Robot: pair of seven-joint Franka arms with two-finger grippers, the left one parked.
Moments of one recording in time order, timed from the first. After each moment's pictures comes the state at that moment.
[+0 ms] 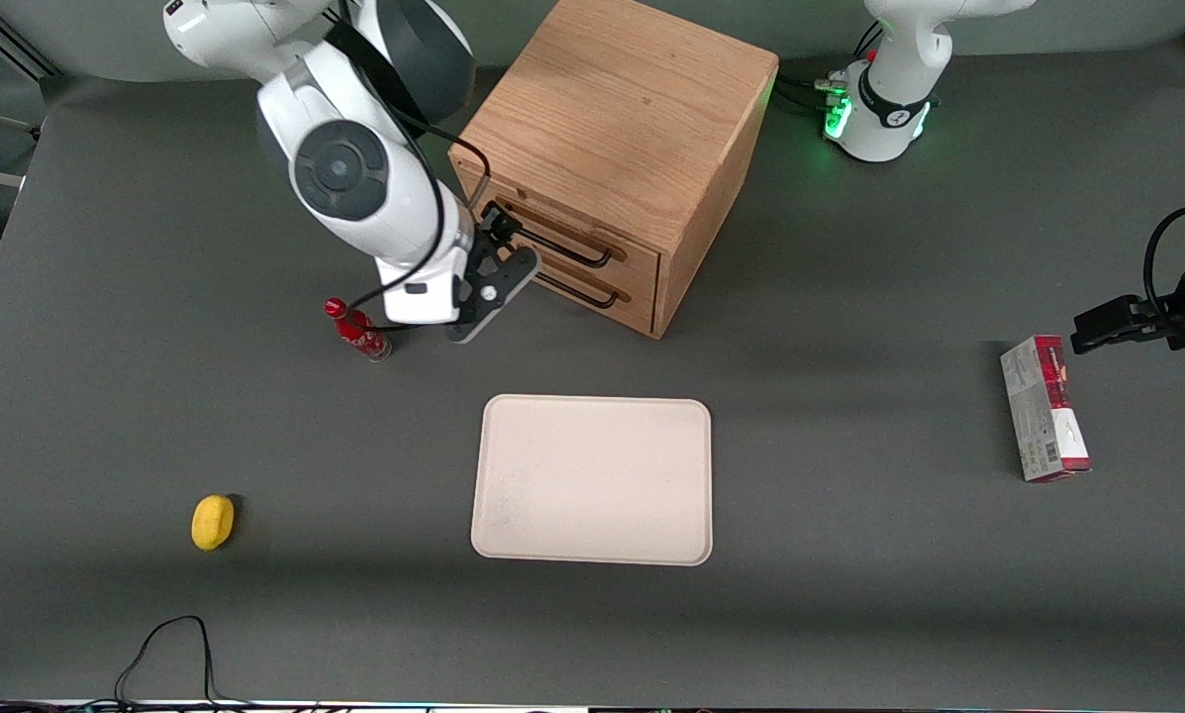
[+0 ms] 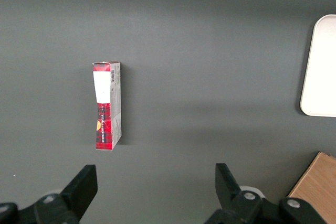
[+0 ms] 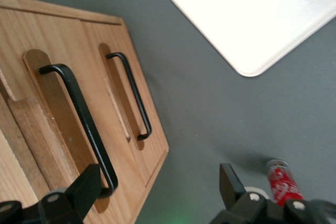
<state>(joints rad) 0.63 0.35 -0.04 -1.44 0.23 1.57 -0.19</state>
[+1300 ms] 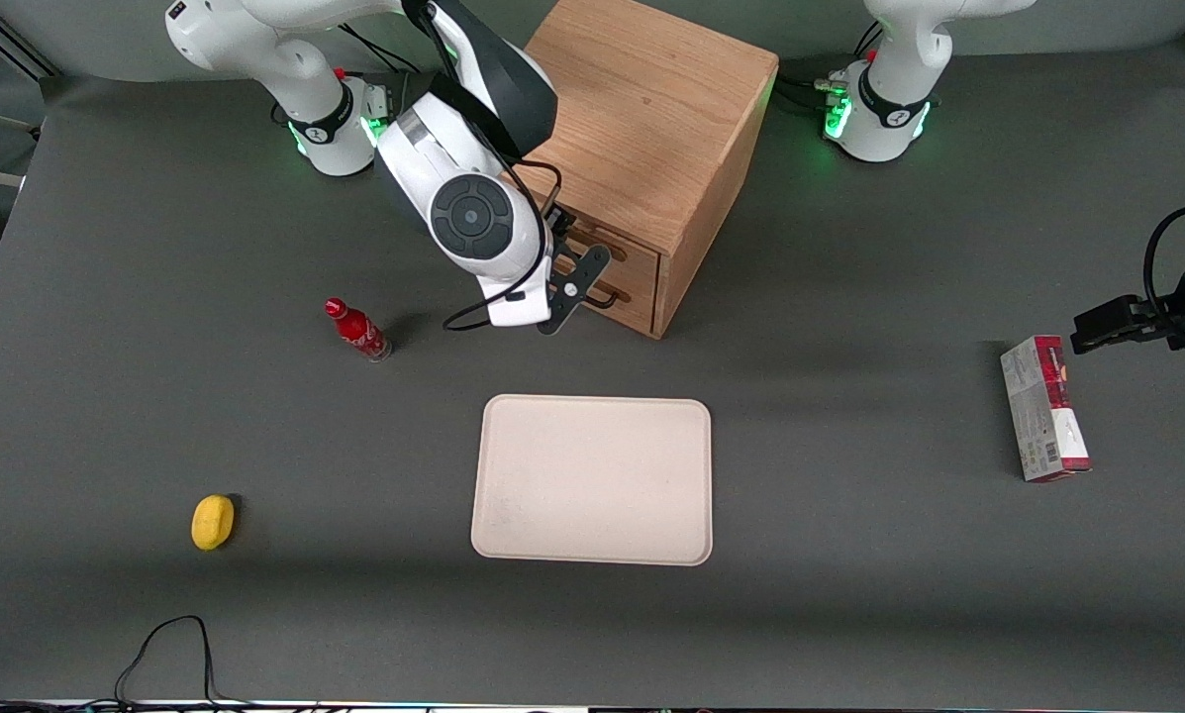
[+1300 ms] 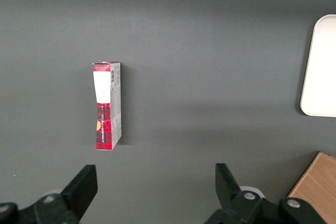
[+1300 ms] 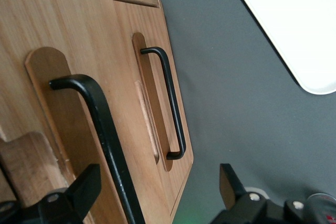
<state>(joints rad) 0.72 0.44 -0.04 -1.47 0.28 1.61 -0.24</state>
